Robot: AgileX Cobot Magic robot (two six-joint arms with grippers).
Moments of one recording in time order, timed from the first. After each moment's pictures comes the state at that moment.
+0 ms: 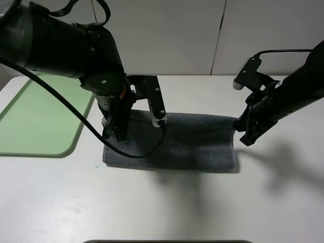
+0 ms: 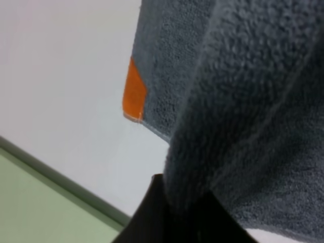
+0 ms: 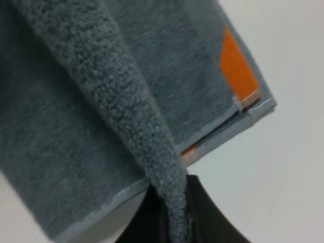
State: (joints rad) left arm -0.77 1.84 -1.12 0.67 0.61 0.09; right arm 0.21 1.59 -0.76 0.34 0.39 -1.03
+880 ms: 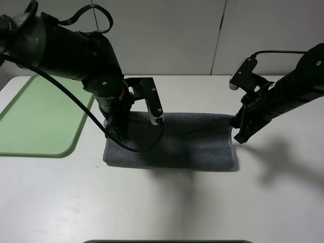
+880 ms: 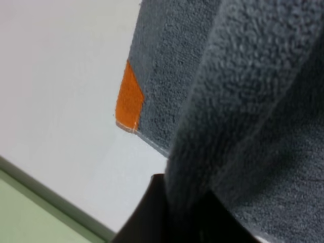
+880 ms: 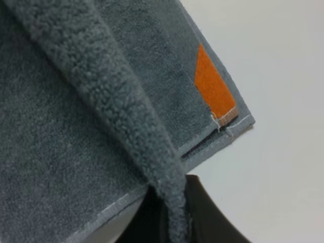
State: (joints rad) left arm -0.72 1.89 -1.12 0.64 0.55 0.09; right arm 0.22 1.64 -0.76 0.34 0.29 -1.03
